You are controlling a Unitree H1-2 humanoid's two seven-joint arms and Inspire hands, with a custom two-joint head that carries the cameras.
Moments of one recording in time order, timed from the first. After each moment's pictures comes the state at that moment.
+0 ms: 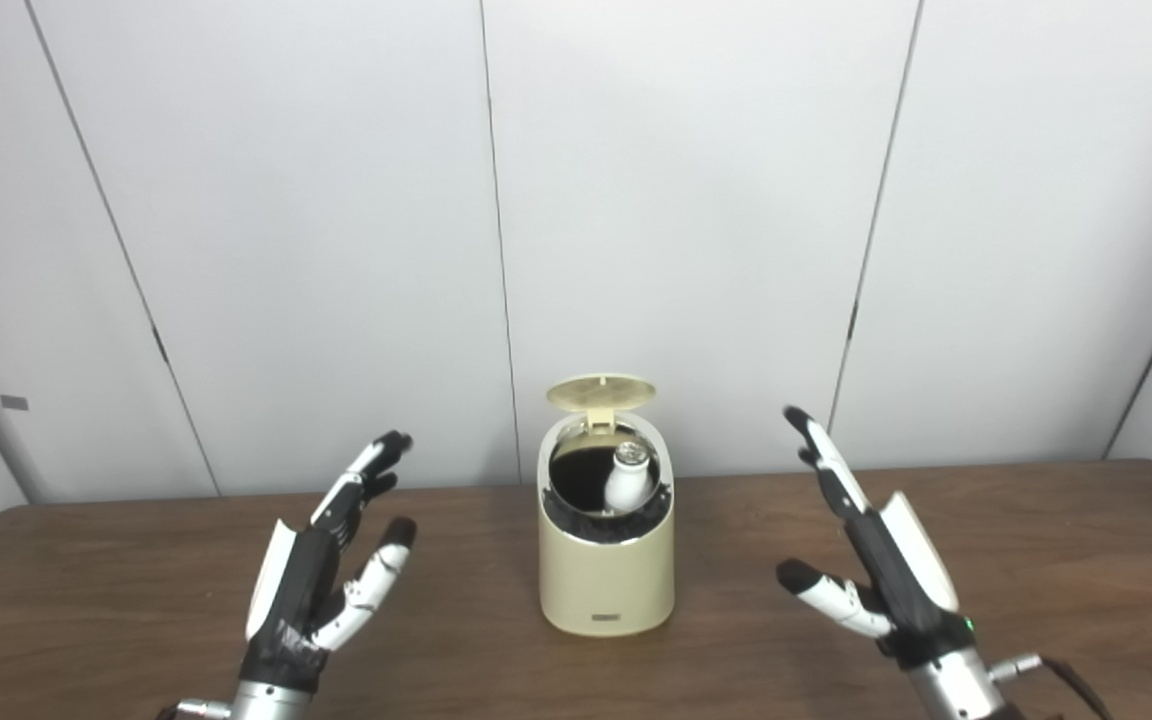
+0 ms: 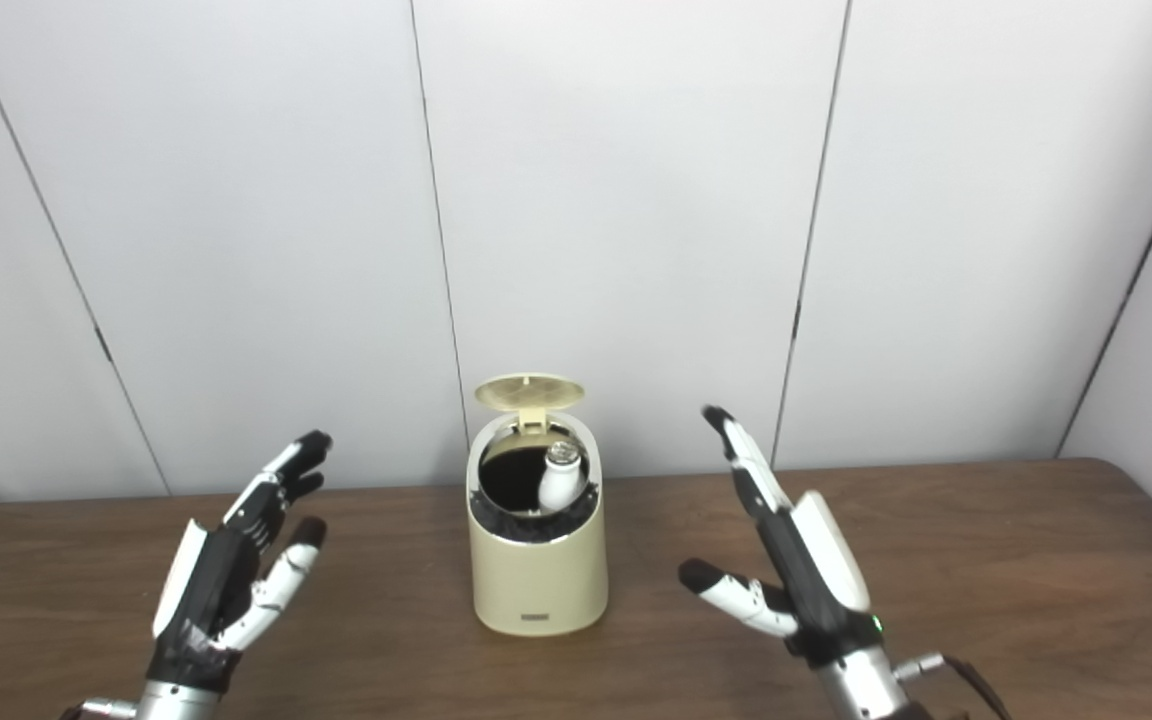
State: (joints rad) left arm -0.31 0.32 -0.22 0.13 -0.10 -0.45 0.17; right arm -0.32 -0.26 0.06 -0.08 -0.49 -0.29 -0.07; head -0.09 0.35
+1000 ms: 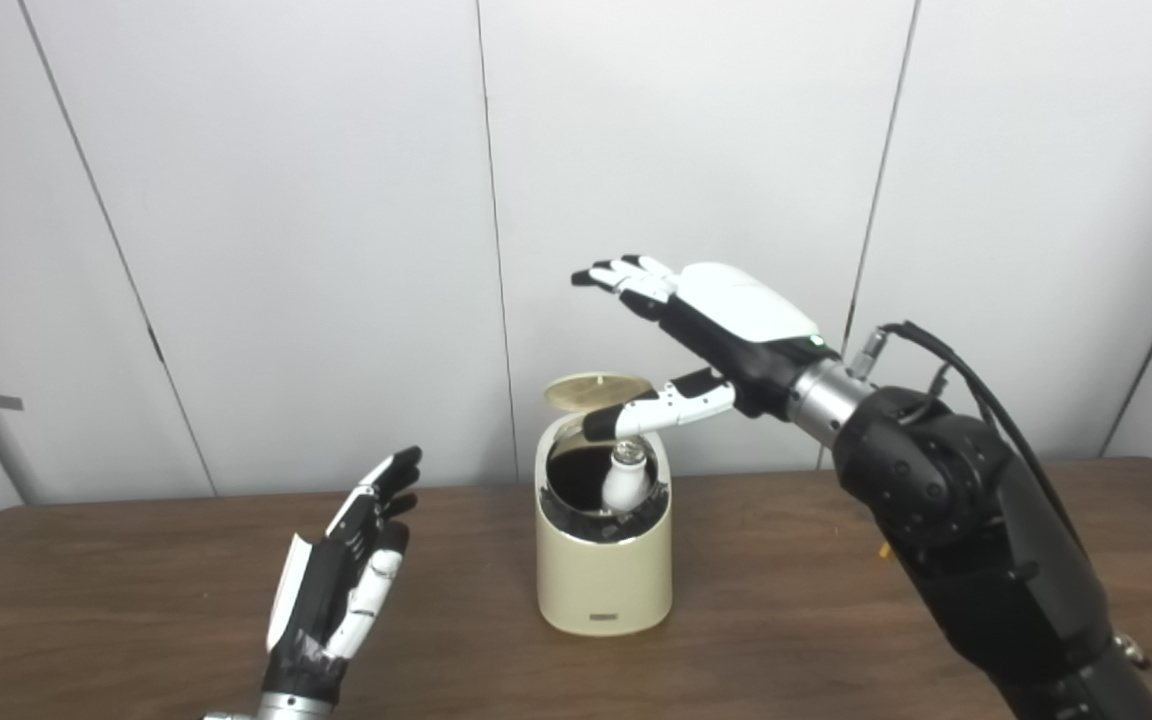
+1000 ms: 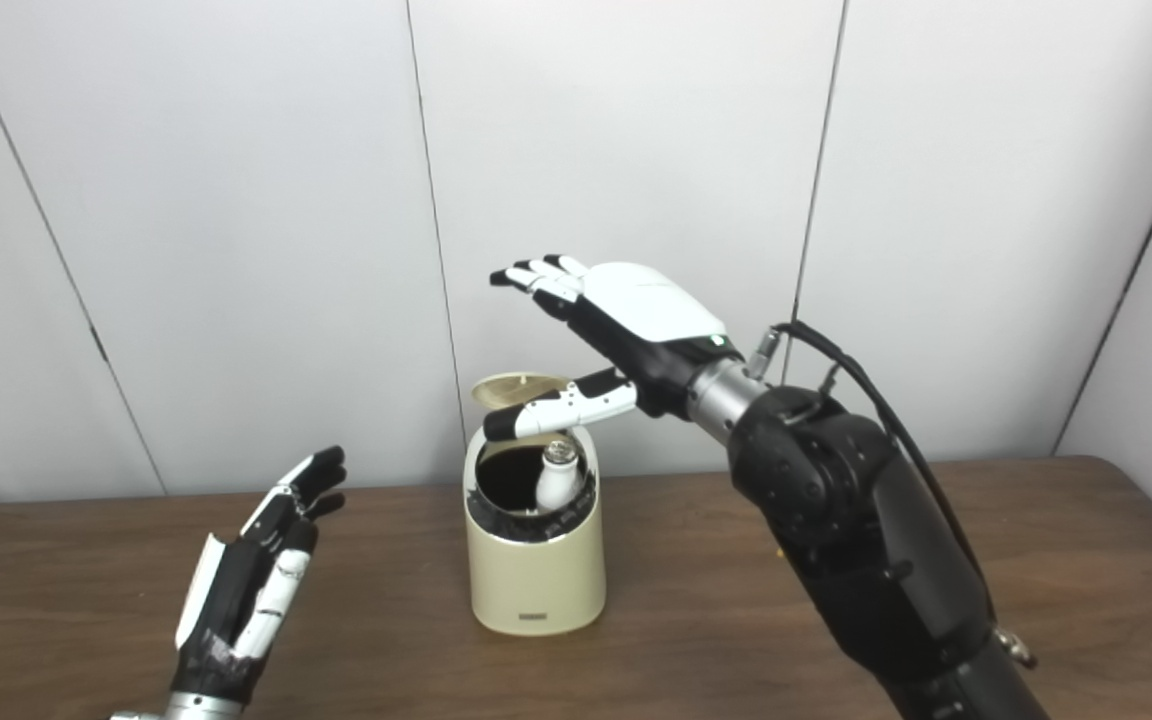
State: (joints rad) left arm -0.29 0.16 -0.02 0.17 0.05 -0.45 0.00; right arm -0.86 -0.36 0.27 -0.15 -0.68 0.23 0.52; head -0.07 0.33
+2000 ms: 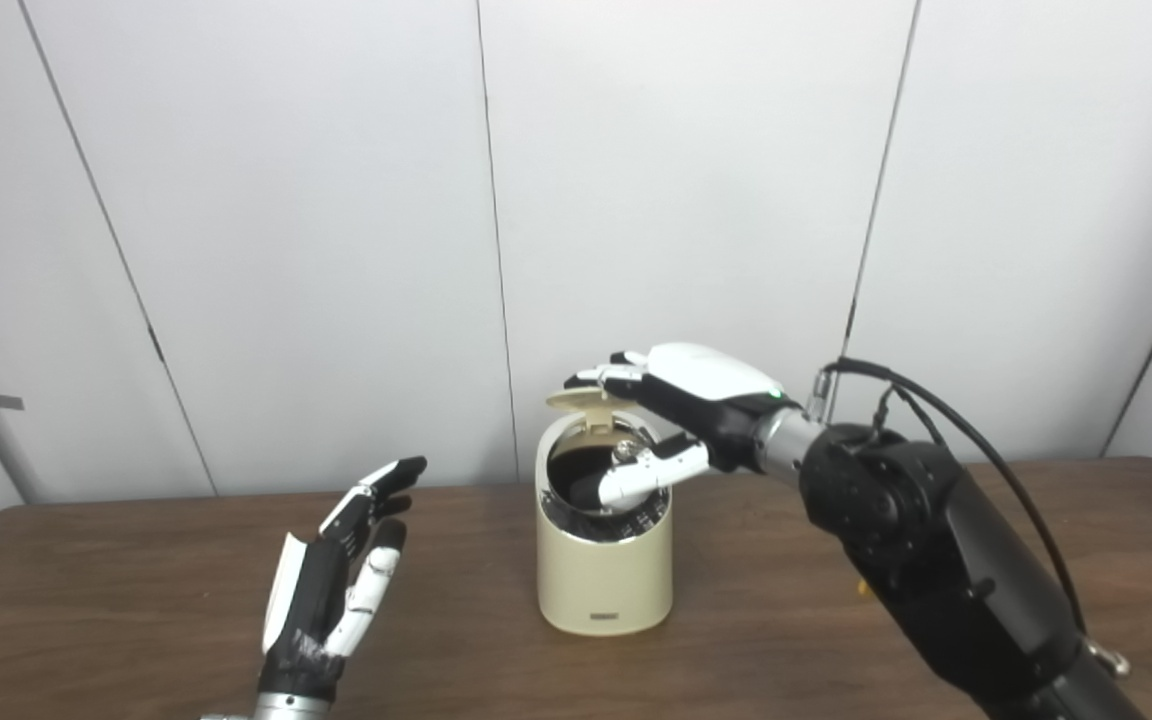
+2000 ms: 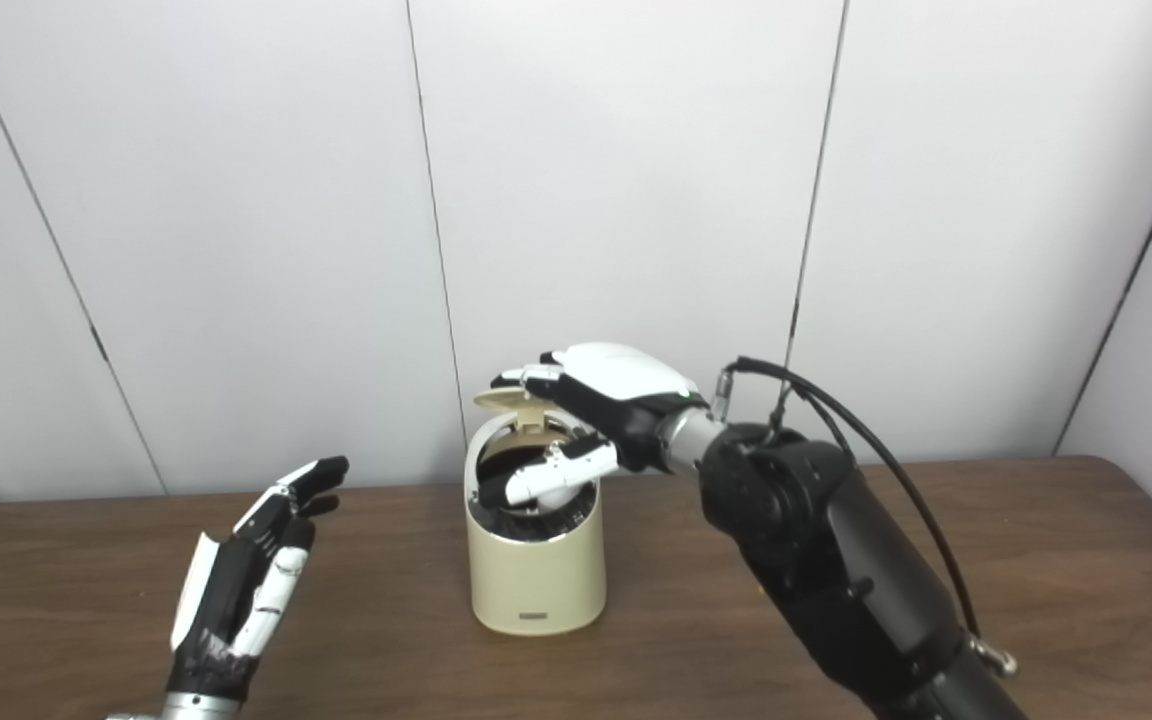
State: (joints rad) left arm -0.28 0.16 -0.02 0.16 0.11 -0.45 0.08; right arm -0.79 -0.36 0.35 -0.16 -0.71 0.33 0.64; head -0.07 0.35
